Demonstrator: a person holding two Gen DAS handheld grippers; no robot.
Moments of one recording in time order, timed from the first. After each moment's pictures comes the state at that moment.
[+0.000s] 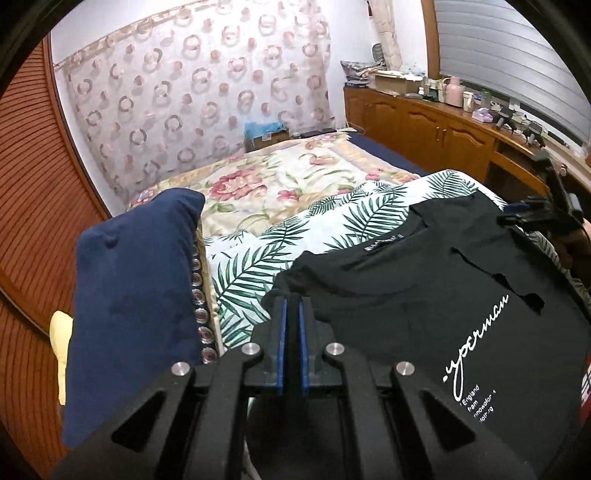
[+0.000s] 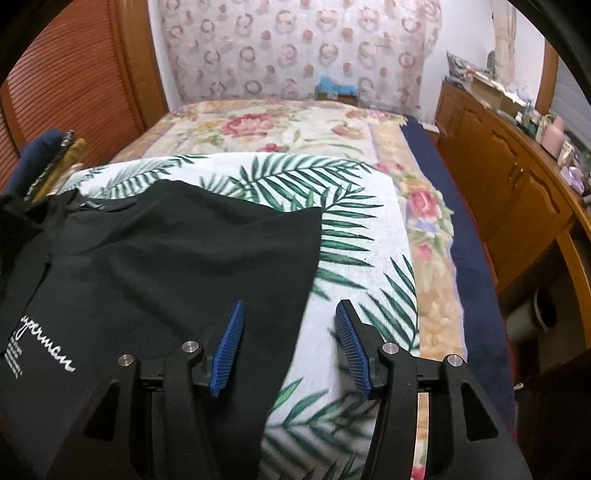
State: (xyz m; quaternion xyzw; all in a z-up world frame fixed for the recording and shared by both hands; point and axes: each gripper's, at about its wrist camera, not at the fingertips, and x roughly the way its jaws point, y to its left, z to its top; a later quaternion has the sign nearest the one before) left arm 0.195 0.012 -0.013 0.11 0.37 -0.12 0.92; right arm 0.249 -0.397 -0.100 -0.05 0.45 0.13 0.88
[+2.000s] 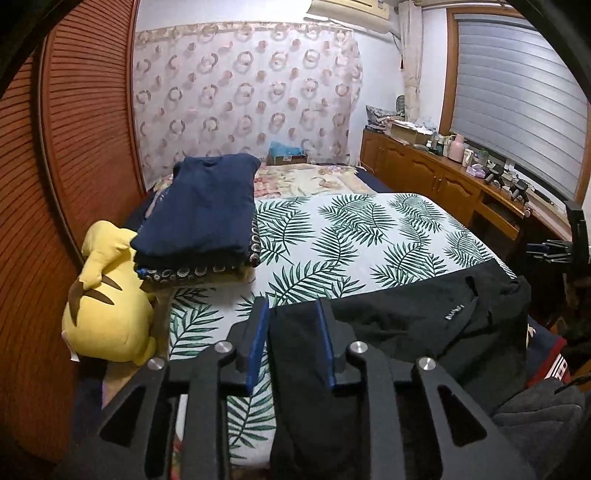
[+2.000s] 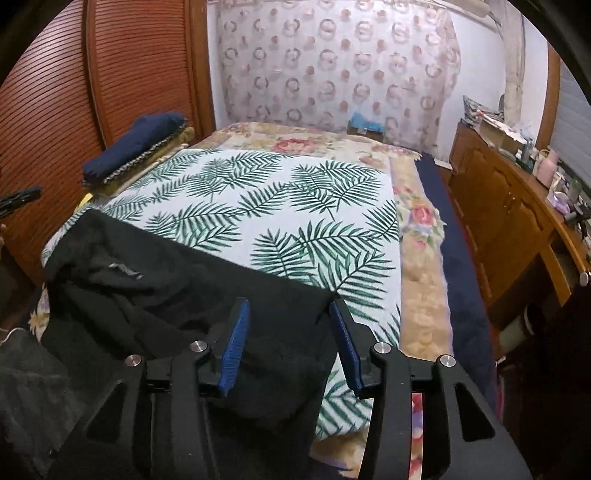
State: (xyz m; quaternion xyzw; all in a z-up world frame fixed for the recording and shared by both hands) left arm -0.044 0.090 0.005 -0.01 0.33 -0.09 0.94; right arm -0.007 -0.401 -0.026 -0.08 0.38 0.18 0.90
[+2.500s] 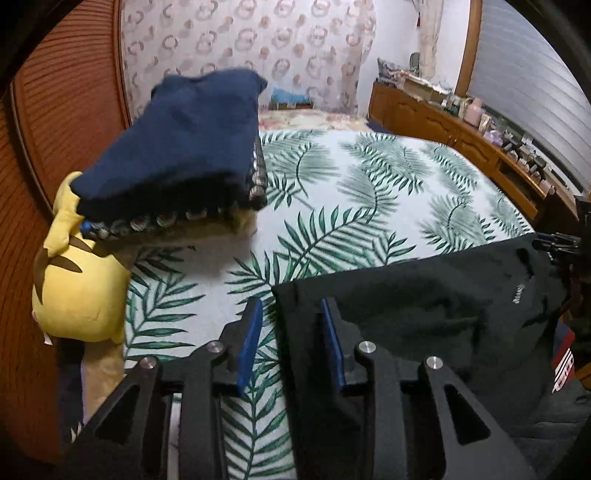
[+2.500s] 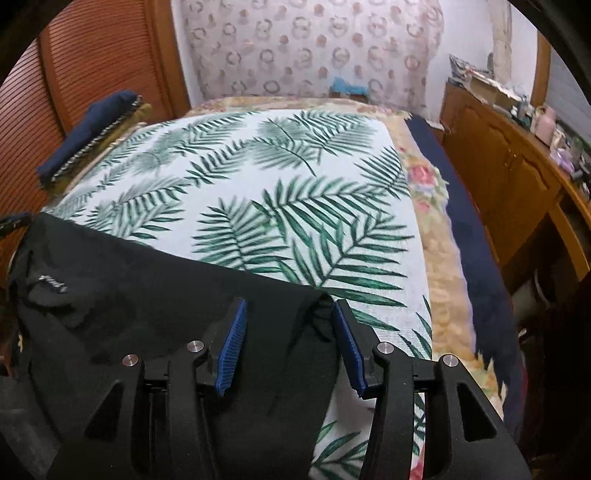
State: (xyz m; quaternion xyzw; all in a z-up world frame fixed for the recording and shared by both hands) left arm 0.036 0.090 -0.079 -0.01 0.42 -0.09 0.90; right arm 0.056 -0.409 -0.099 -0.04 0.44 0.15 0.89
